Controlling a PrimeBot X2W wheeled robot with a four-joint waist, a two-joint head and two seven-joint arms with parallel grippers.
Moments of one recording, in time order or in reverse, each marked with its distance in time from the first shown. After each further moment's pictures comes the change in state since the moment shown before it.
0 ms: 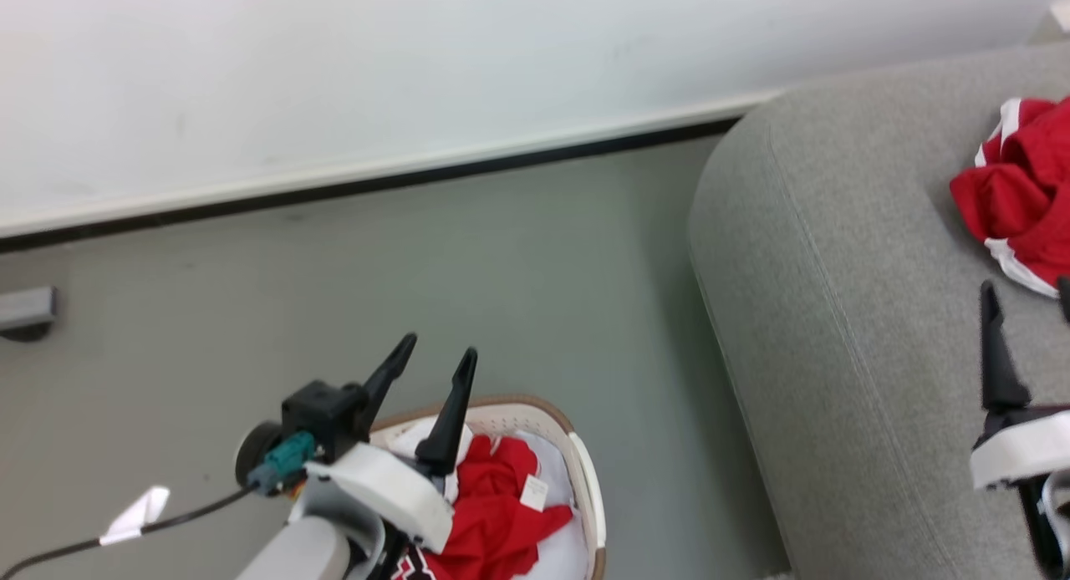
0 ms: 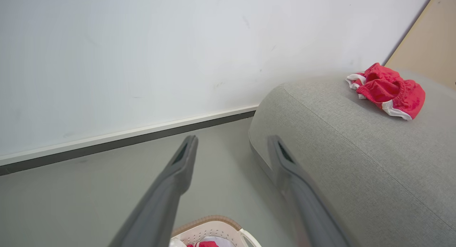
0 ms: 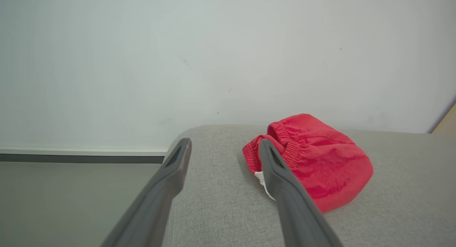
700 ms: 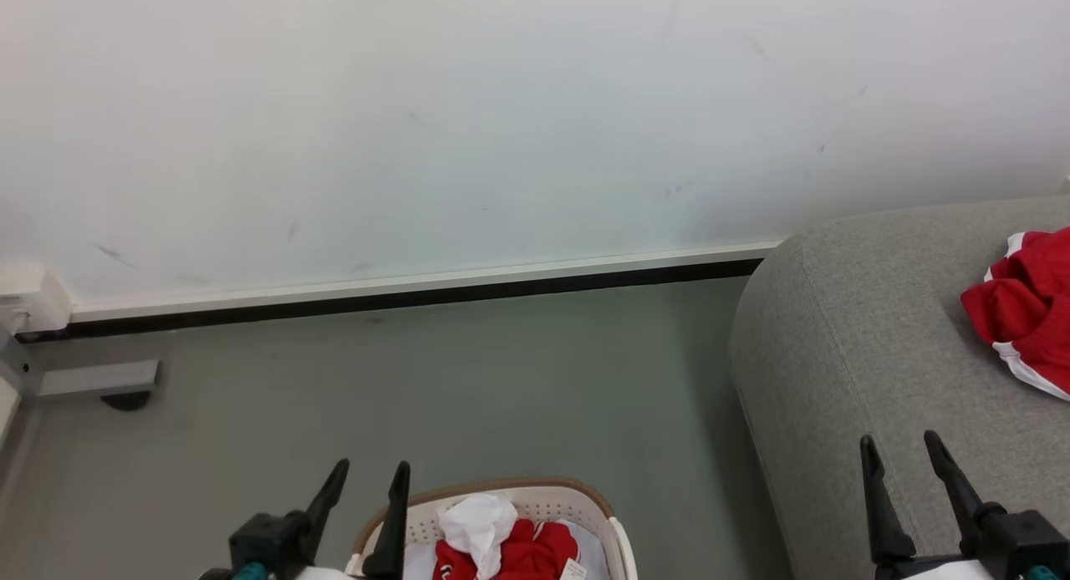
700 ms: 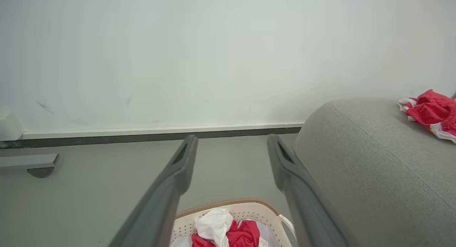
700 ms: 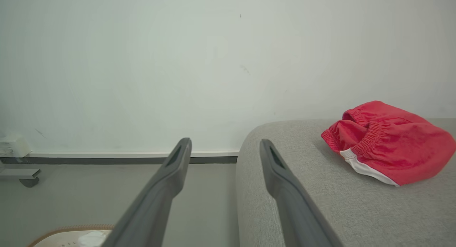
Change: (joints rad) left arm 0.287 -0.060 0.184 0.026 0.086 0.044 -0.065; right arm 0.298 0.168 0.059 -0.119 -0.007 0.000 -0.002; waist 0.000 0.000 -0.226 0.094
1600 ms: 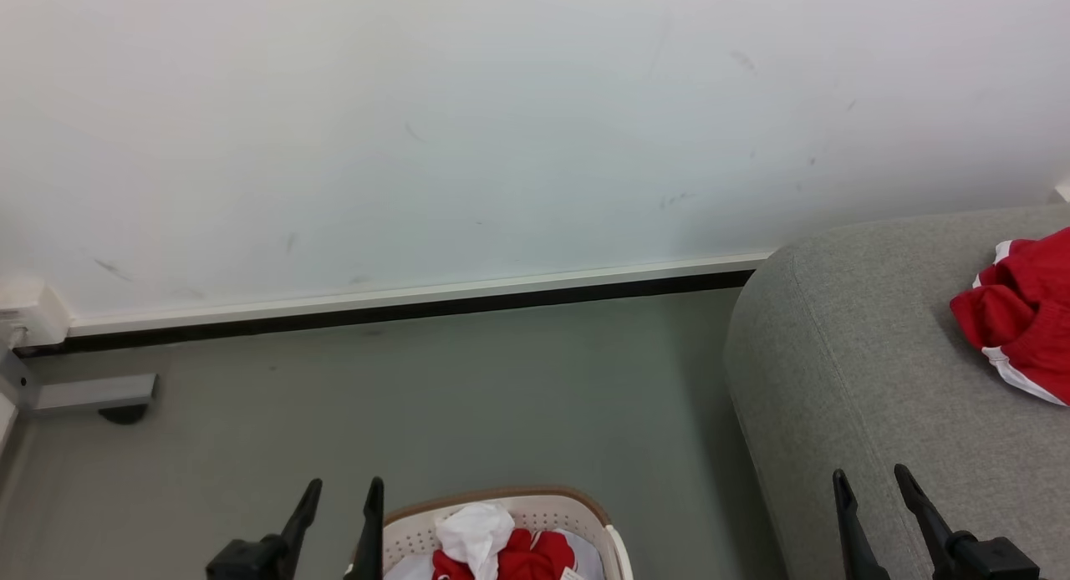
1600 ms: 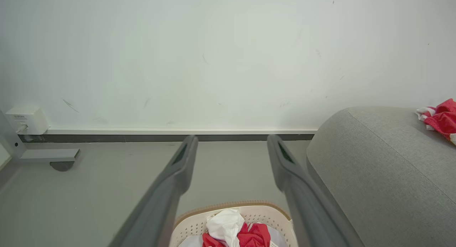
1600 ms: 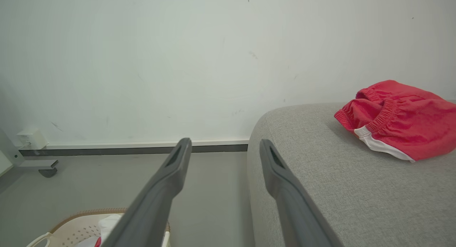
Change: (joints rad) left arm 0.078 -0.122 0.219 0.021 0.165 -0.128 -0.001; right arm 0.050 0.026 0.042 0.016 0.012 0.000 0.000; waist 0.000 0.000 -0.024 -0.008
